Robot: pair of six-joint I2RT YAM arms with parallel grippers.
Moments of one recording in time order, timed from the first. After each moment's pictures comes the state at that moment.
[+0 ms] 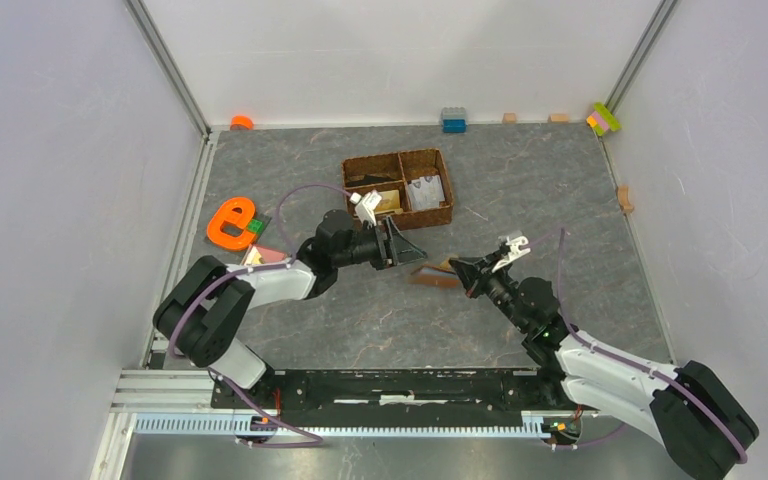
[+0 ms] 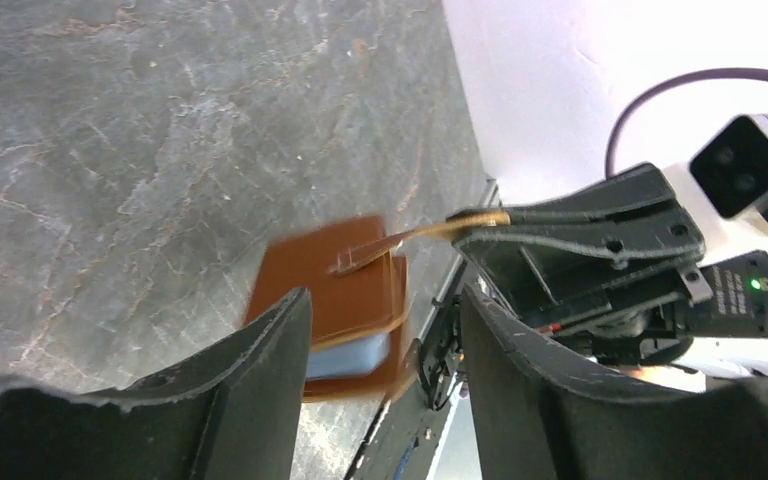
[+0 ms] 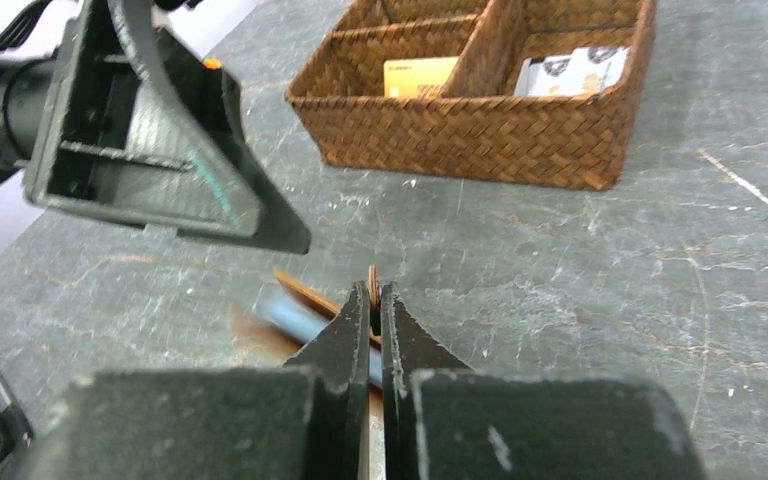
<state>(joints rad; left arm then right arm) -0.65 1.55 0.64 0.64 0.53 -0.94 0.67 0.88 0.10 0.76 0.06 0.36</state>
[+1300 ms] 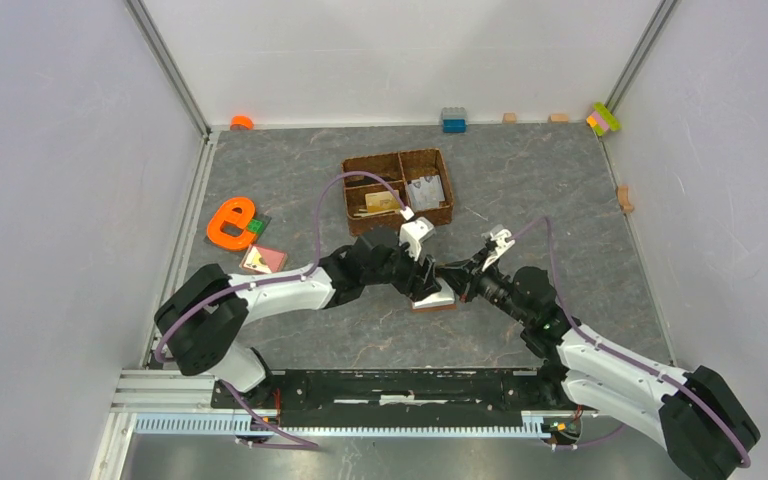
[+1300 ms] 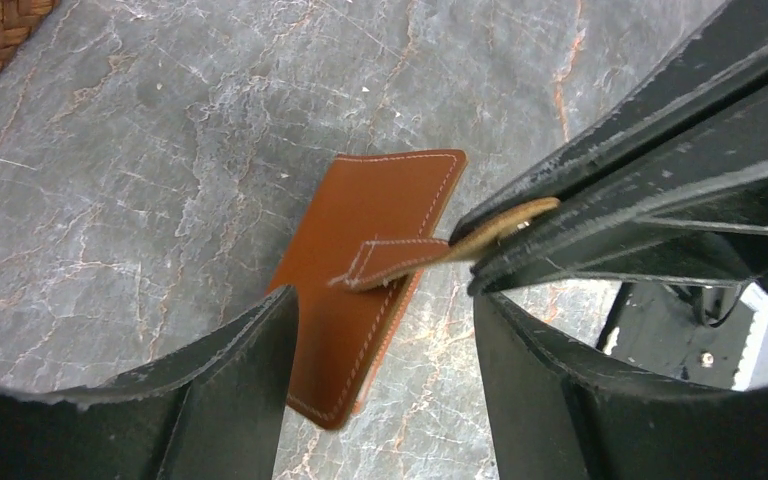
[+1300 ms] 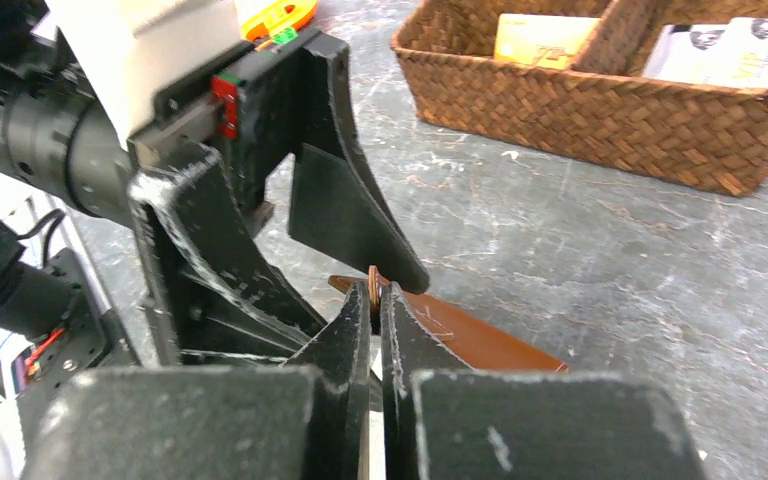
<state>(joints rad) -0.90 1.53 0.80 0.23 0.23 -0.24 0.67 0.86 0.20 0.58 -0.16 0.36</state>
